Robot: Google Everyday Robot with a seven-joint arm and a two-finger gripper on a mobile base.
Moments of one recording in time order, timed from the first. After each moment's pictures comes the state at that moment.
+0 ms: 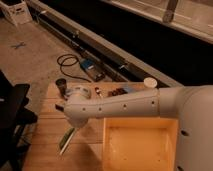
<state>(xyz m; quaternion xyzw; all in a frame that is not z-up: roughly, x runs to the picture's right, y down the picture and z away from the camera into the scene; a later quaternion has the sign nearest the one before) -0.146 0.200 0.736 -0.20 -0.25 -0.50 0.80</state>
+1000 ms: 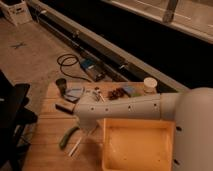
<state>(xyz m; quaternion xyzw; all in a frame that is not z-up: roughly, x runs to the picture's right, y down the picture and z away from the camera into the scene) -0.102 0.225 0.781 -0.26 -0.24 -0.46 0.81</state>
